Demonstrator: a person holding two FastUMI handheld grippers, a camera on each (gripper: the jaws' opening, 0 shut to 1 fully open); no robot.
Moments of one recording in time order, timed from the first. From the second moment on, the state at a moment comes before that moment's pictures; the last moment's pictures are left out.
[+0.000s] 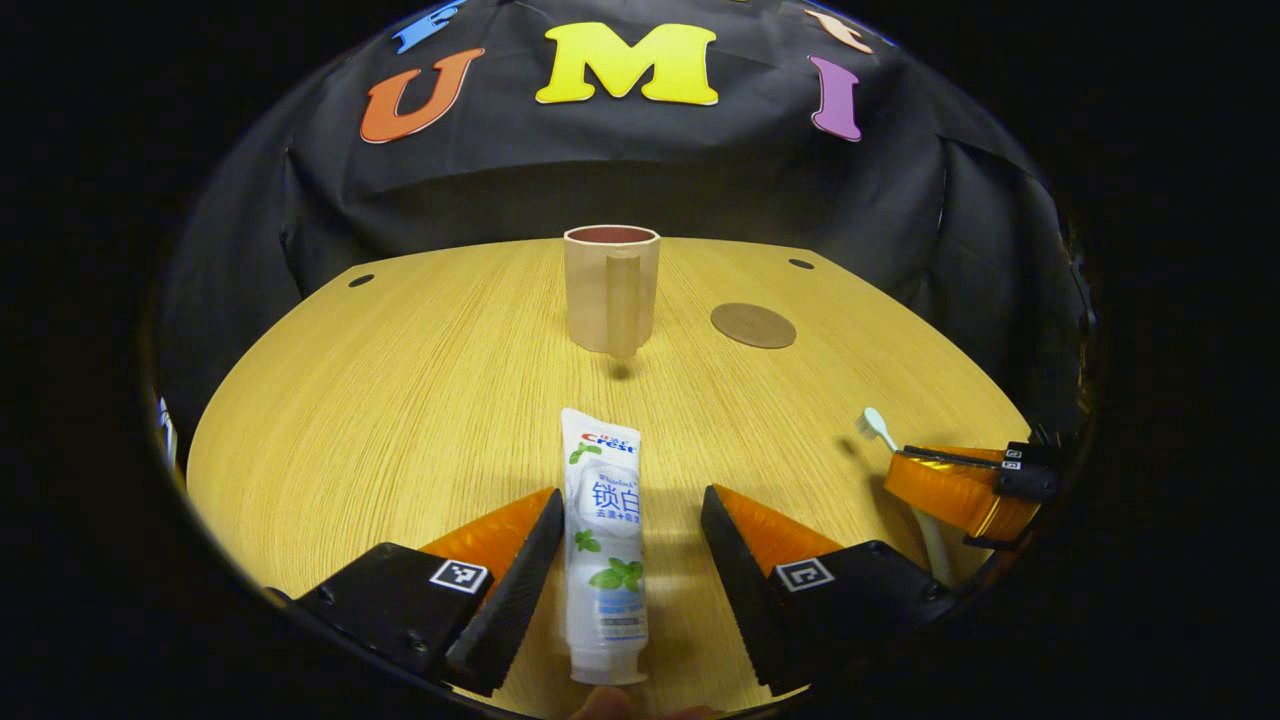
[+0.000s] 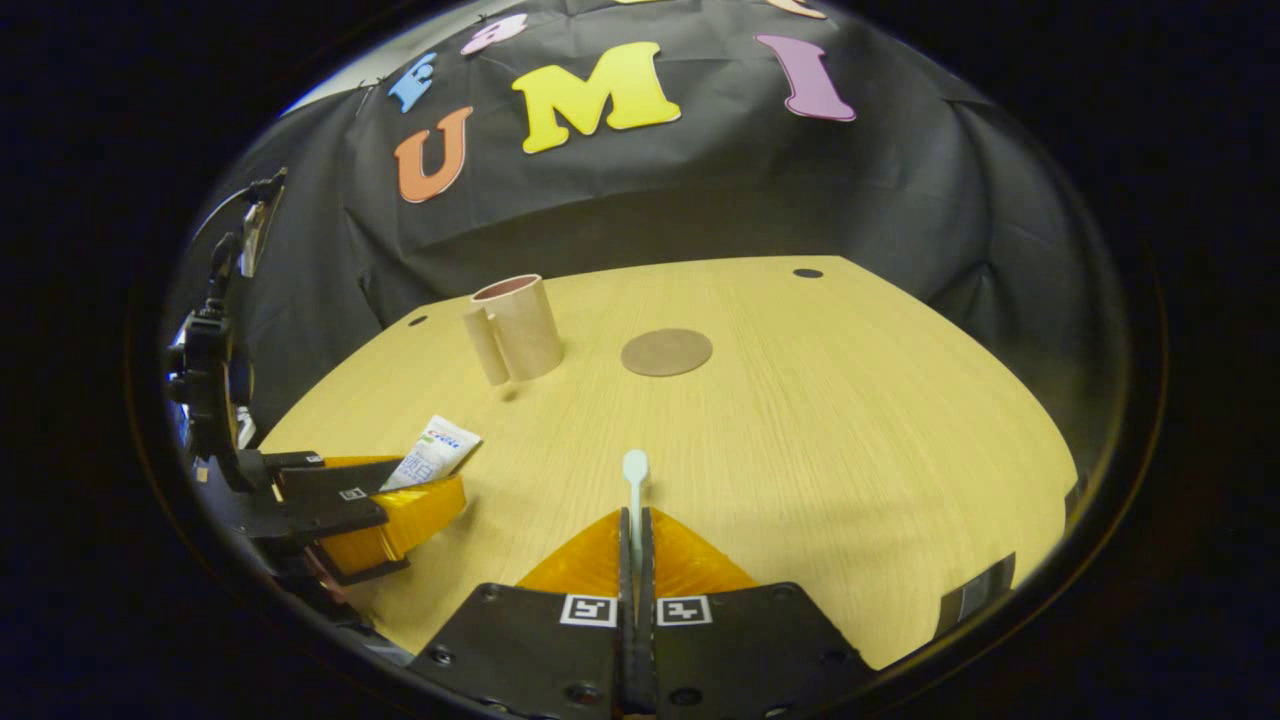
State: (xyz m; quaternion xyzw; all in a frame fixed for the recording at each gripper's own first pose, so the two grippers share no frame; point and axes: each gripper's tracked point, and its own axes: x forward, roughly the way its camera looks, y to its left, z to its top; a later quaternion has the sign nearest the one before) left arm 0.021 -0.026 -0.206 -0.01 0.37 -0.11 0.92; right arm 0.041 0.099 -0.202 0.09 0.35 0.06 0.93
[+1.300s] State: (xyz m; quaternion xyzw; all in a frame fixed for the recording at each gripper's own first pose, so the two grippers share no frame) left arm 0.028 -0.013 -0.162 -0.04 0.29 -0.11 0.95; right arm 0.038 0.098 -0.195 0.10 0.34 0.07 0.93
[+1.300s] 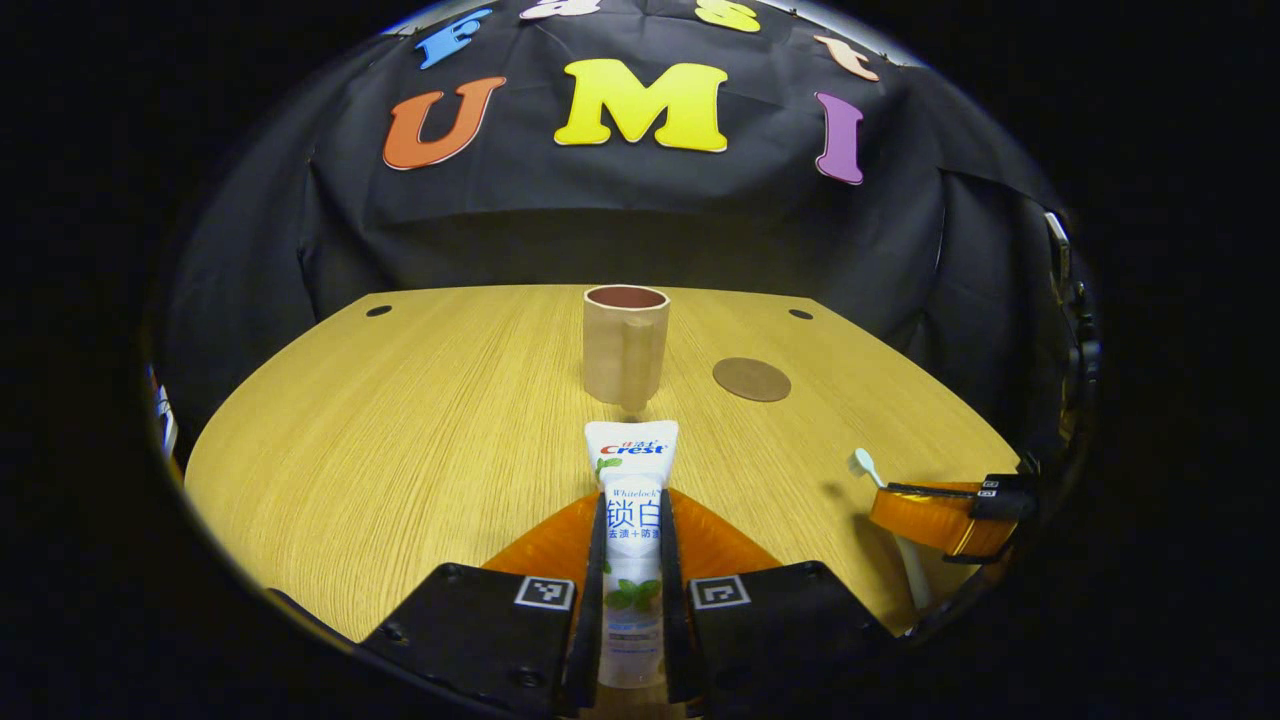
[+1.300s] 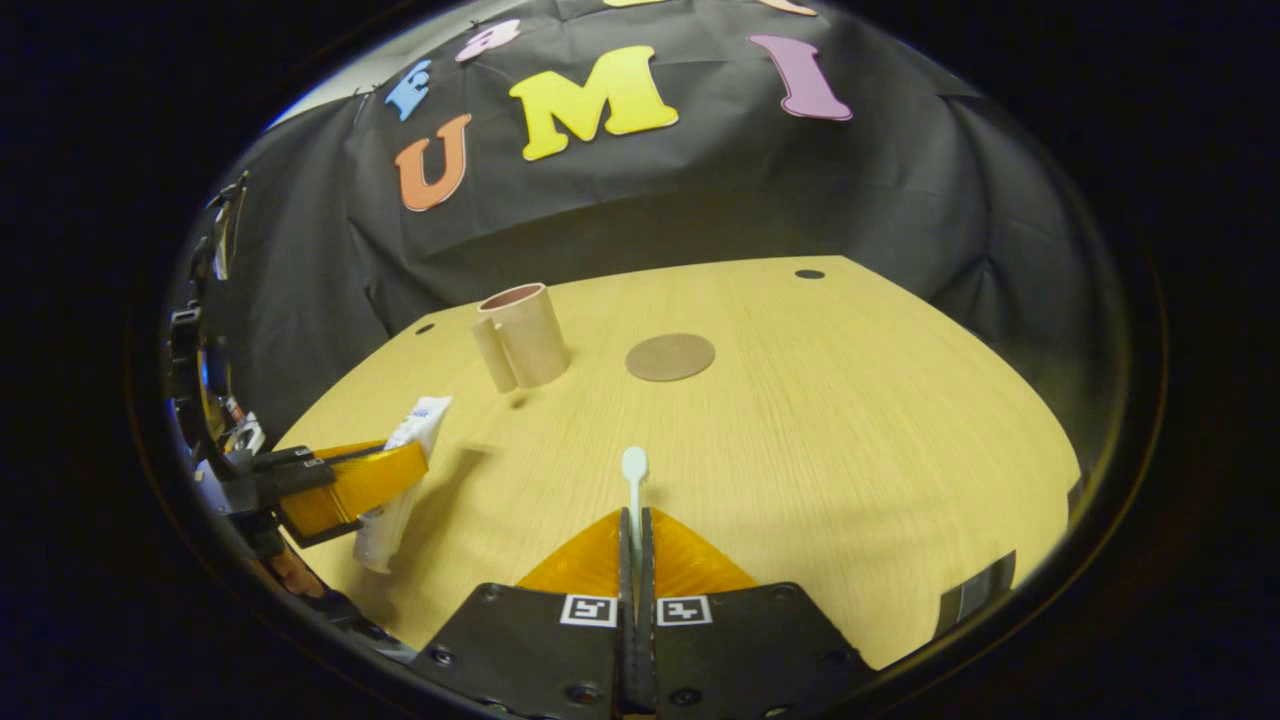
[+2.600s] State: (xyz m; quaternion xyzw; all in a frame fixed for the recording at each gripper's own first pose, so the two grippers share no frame) left arm 0.206 -0.016 0.015 -0.07 0.03 -0.10 0.99; right arm 0.048 0.081 -0.166 0.12 0.31 0.08 0.94
